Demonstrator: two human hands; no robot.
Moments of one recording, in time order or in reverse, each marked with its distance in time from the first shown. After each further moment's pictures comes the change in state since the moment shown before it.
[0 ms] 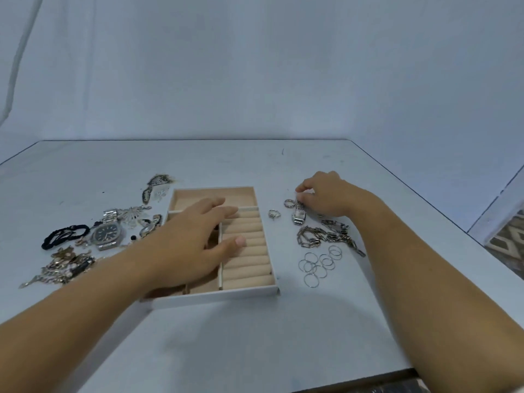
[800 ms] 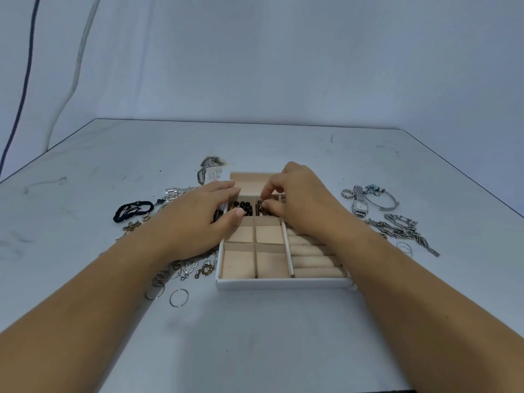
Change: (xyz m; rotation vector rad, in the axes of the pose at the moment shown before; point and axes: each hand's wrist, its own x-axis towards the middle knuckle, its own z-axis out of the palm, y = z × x) left_hand -0.018 -0.082 -0.011 0.043 0.114 -0.067; right_hand -0.014 -0.148 0.051 0.241 0.288 -0.362
